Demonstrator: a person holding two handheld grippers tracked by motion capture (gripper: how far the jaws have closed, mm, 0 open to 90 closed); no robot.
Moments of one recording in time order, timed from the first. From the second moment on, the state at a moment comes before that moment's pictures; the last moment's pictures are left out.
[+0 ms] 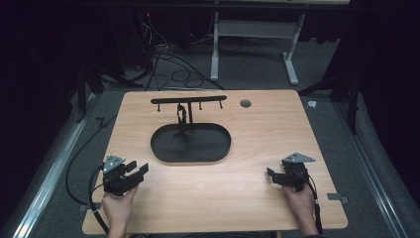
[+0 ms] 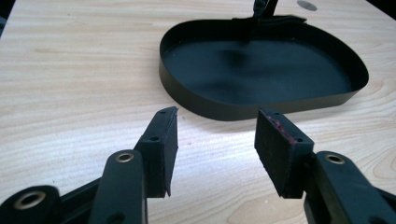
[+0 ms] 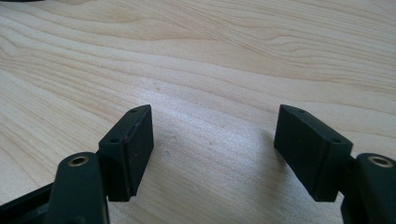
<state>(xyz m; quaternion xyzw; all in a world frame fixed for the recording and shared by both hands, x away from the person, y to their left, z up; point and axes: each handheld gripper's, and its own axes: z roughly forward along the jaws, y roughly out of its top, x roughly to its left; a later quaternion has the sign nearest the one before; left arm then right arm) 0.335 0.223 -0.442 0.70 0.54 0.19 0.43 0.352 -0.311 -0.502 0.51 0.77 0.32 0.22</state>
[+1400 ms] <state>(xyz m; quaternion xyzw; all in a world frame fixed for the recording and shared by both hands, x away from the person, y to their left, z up) 0.339 0.186 -0.492 0.74 0.53 0.18 0.37 0.352 -0.311 -0.502 0.51 0.77 0.32 0.22</state>
